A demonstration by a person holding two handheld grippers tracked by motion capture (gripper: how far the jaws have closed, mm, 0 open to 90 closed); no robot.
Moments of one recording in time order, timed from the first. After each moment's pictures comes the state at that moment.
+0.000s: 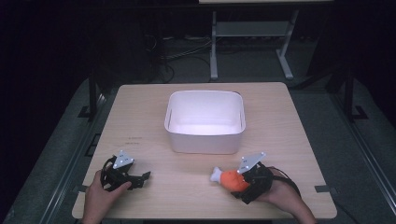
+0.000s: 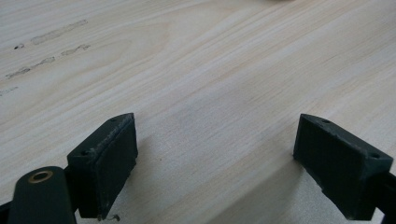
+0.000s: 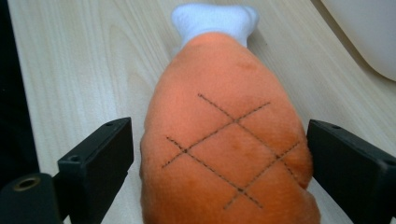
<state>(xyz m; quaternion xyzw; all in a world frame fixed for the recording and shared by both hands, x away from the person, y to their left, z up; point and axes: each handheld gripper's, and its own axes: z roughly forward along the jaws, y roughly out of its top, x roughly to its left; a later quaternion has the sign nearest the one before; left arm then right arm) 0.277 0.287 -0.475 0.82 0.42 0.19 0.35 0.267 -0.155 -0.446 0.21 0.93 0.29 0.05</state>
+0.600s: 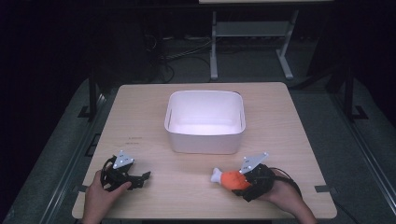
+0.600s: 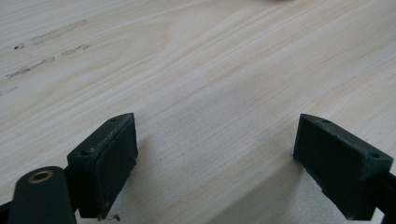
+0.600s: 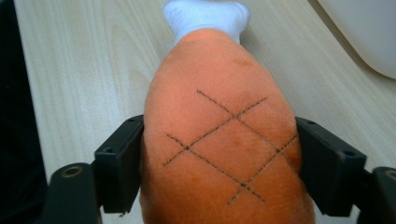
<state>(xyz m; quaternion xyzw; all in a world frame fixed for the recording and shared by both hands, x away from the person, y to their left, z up) 0.277 0.287 -0.475 0.82 0.42 0.19 0.35 0.265 -0.161 -0.445 0.22 0.93 0.30 0.05</state>
